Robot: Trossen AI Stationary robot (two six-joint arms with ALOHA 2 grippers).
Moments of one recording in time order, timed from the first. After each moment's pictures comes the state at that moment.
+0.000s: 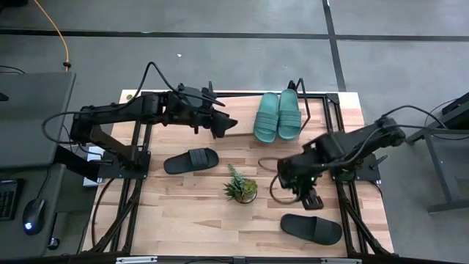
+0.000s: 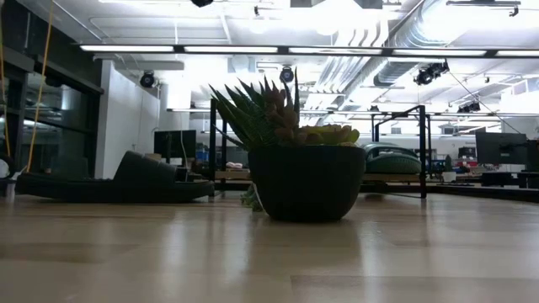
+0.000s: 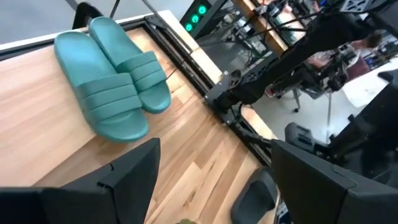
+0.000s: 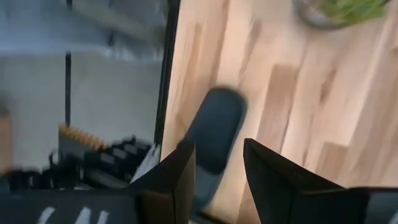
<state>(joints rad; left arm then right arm) 0.19 1.42 1.57 -0.65 -0.14 -0.78 0.39 1.53 1.65 -1.38 -0.37 0.28</state>
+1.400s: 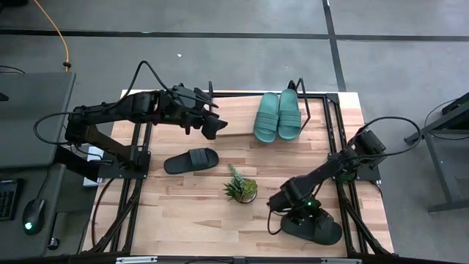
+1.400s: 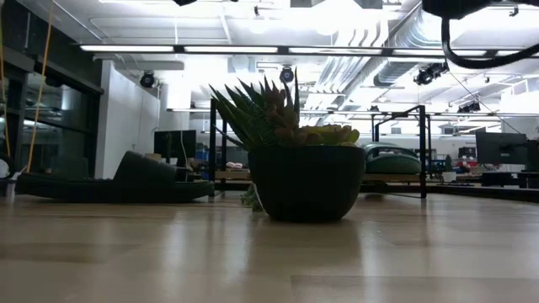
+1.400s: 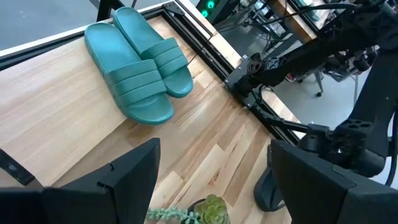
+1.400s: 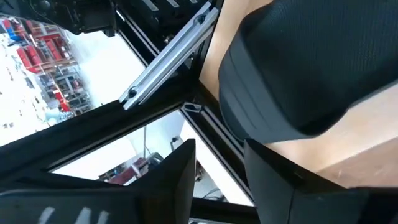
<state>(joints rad) 0.18 1.36 1.57 -0.79 -0.15 -0.74 0.51 1.81 1.20 -1.31 -0.88 -0.21</state>
